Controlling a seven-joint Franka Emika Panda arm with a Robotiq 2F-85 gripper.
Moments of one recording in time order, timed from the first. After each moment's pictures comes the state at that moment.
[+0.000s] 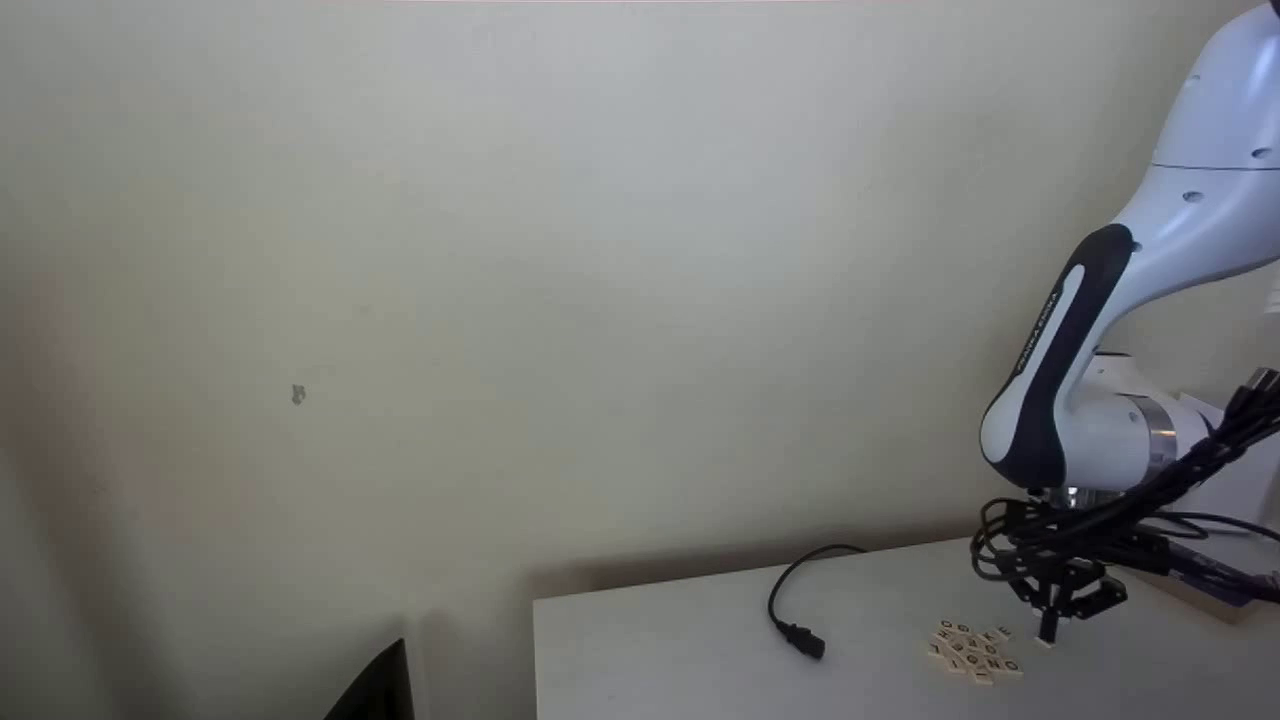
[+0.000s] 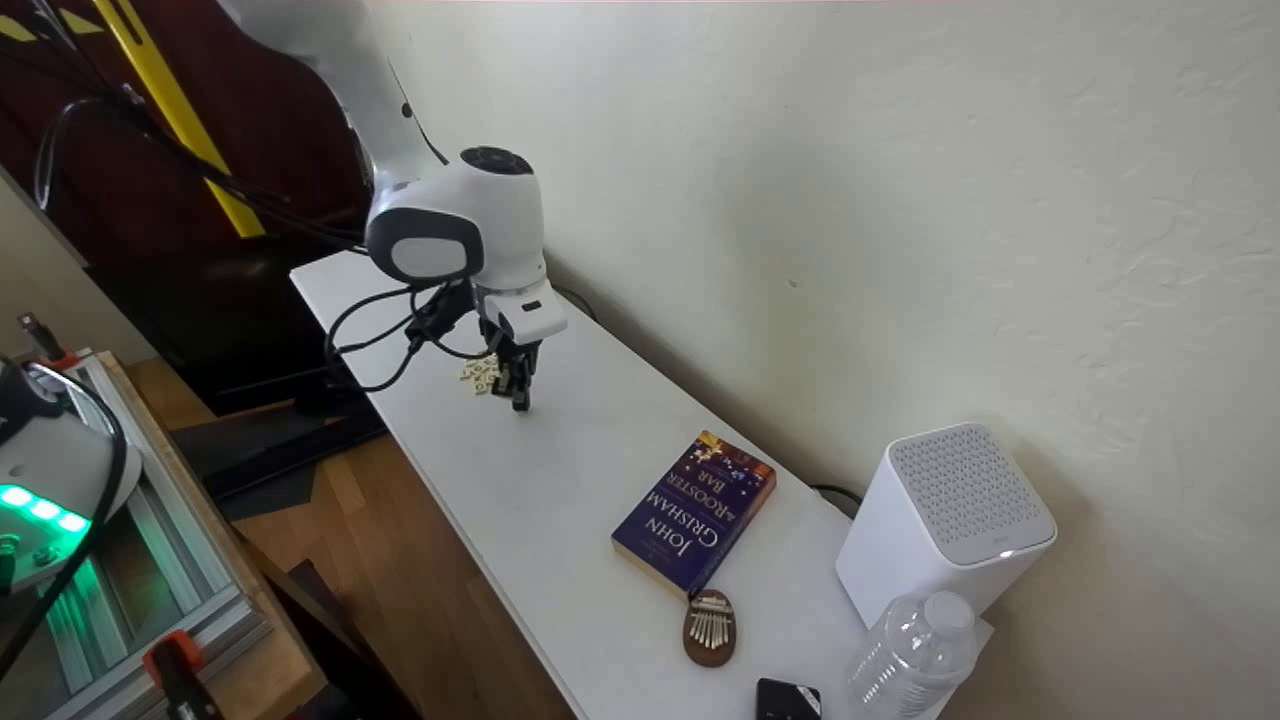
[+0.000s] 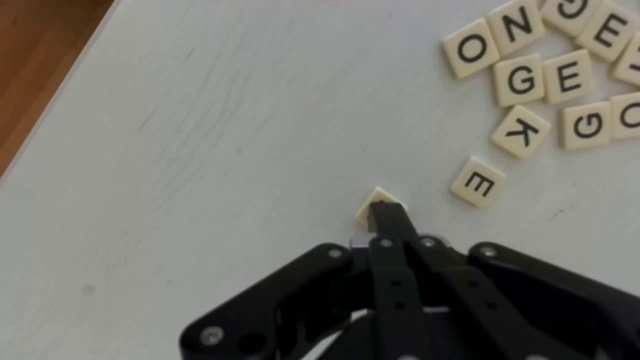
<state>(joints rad) -0.14 0.71 -0.12 -2.30 0.36 2.89 0.43</state>
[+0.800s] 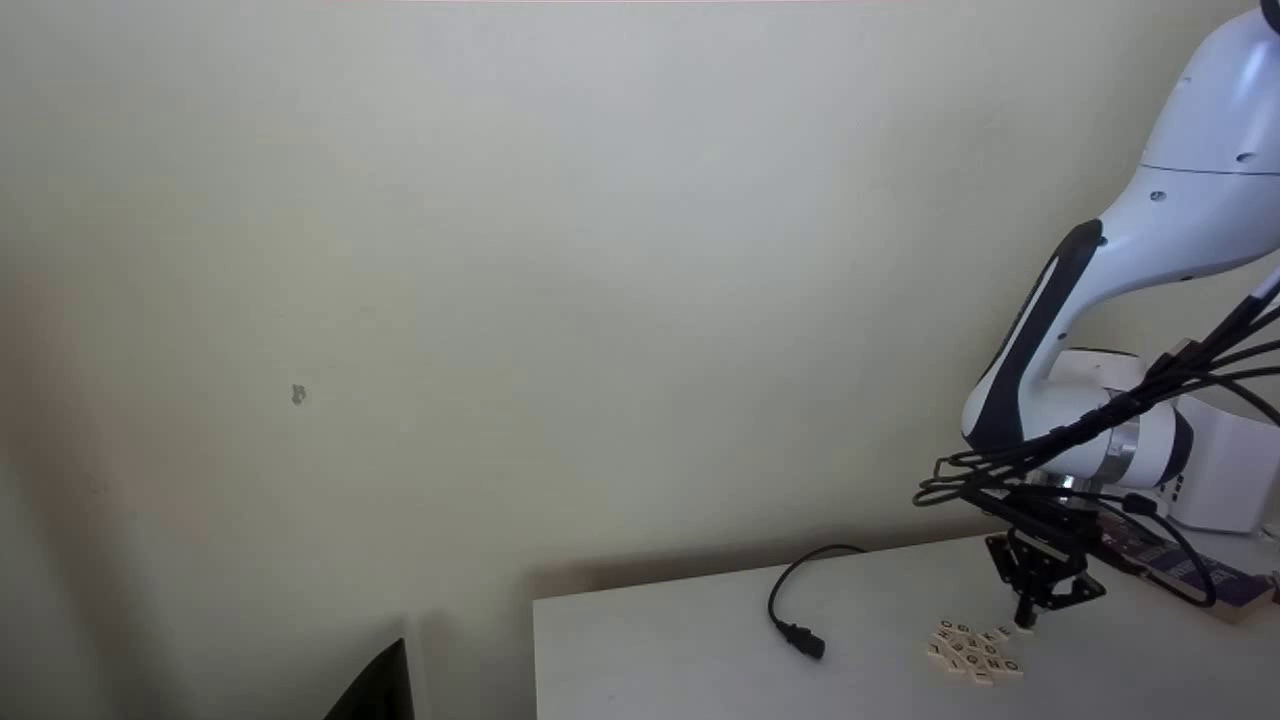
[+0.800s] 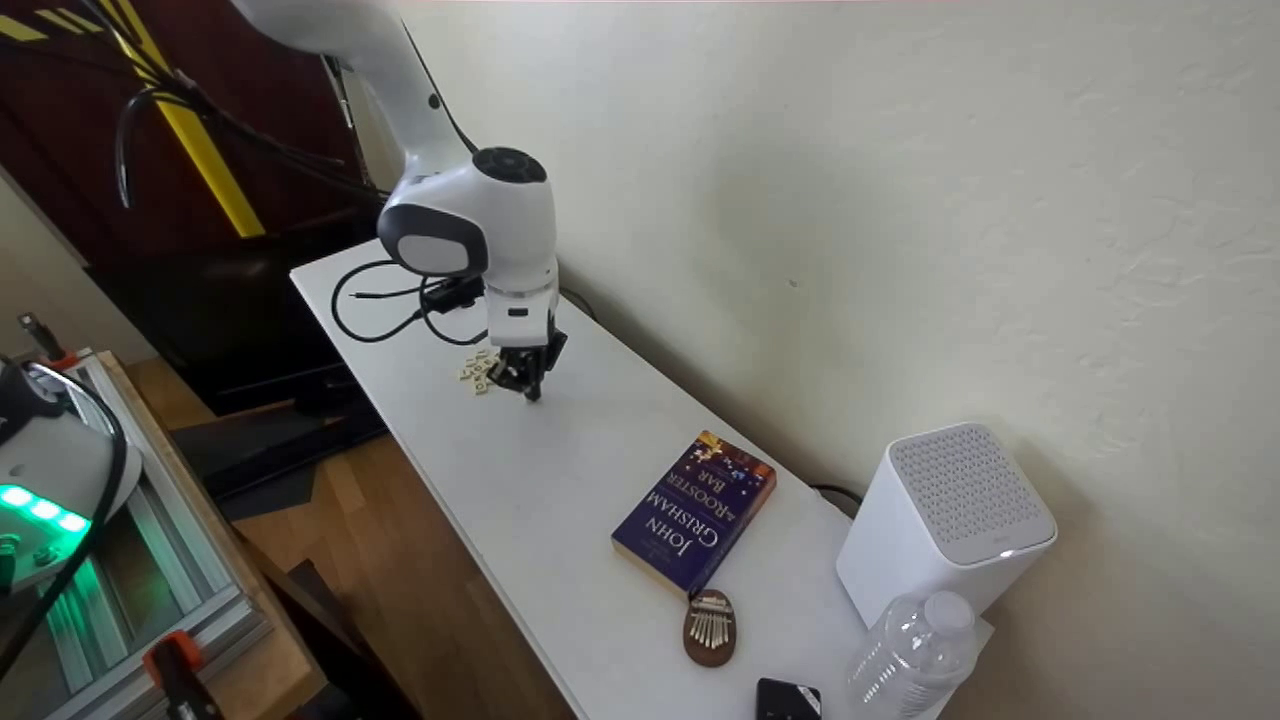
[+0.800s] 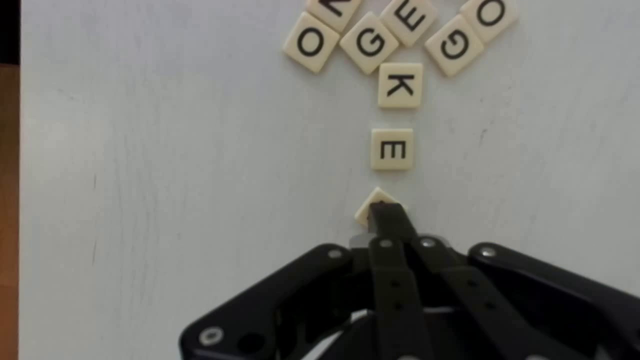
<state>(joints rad) -0.15 0.72 -0.10 -2.25 0.61 2.88 0.72</state>
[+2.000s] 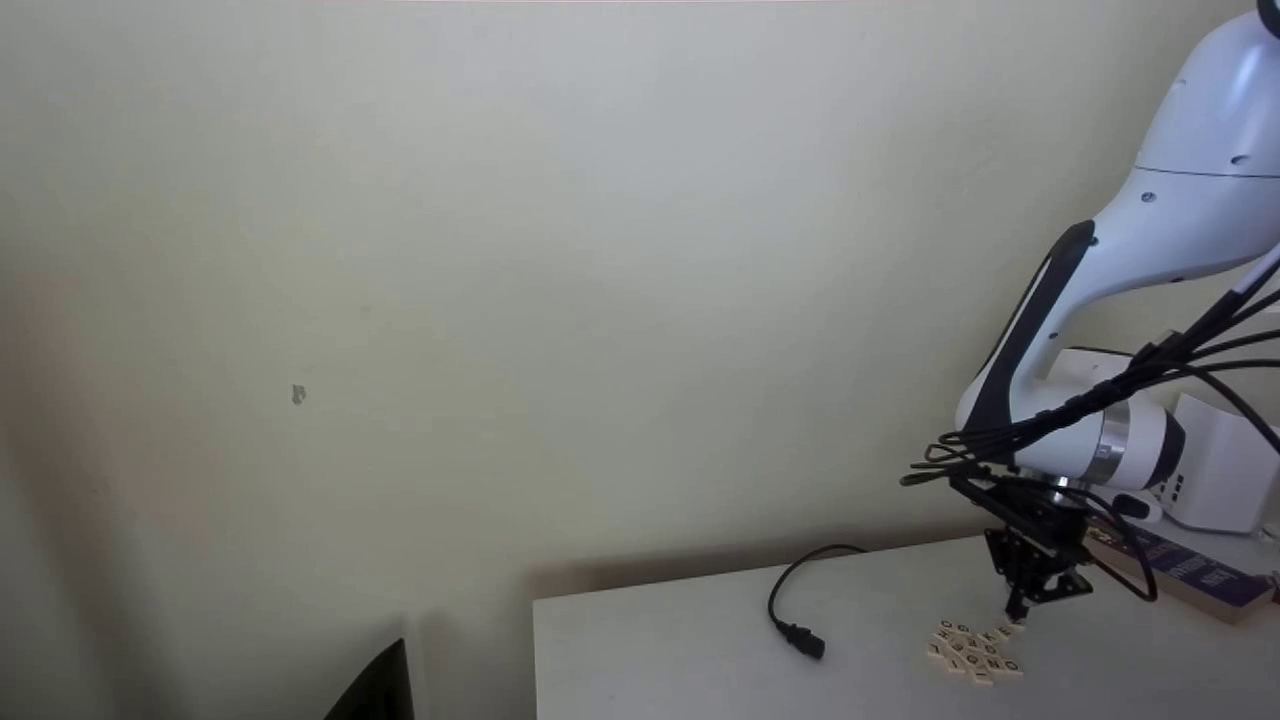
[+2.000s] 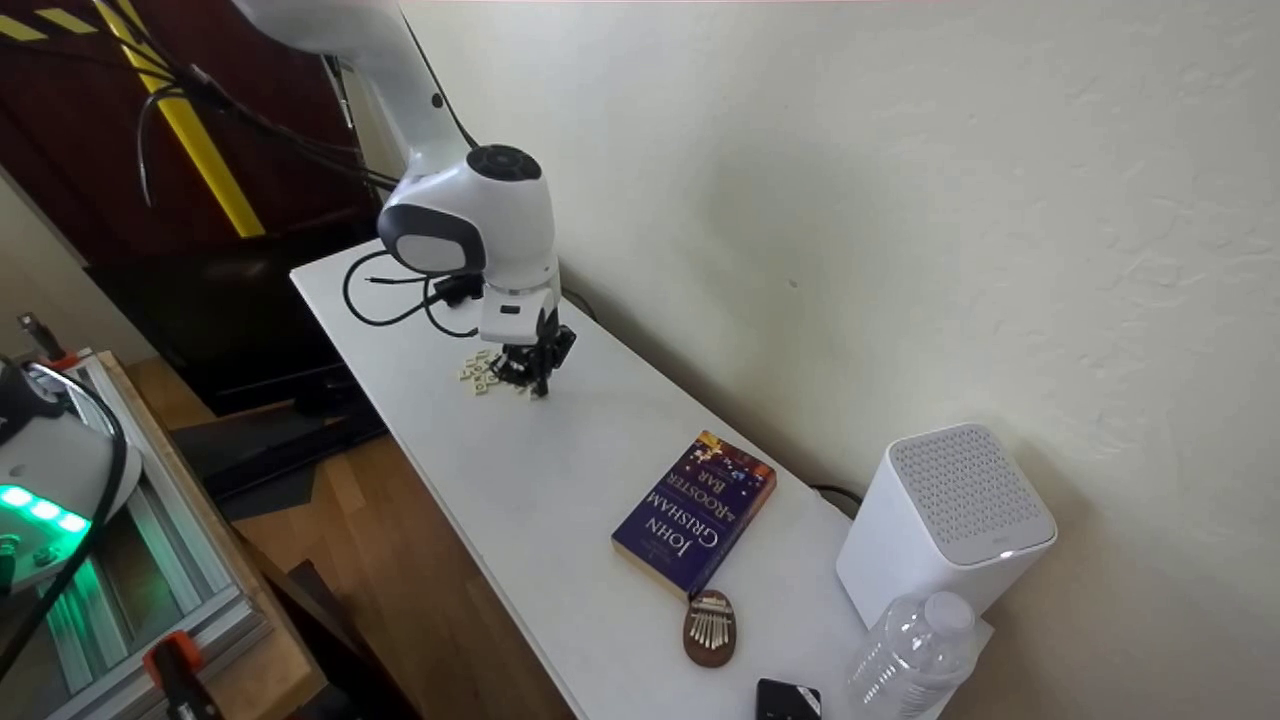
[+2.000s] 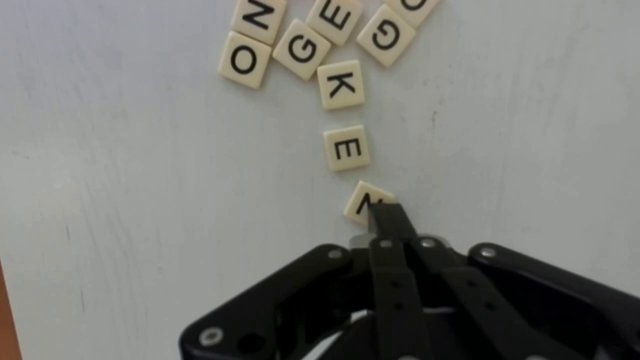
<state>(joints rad) -0.15 0.73 -0.08 -2.24 0.67 2.93 0.85</state>
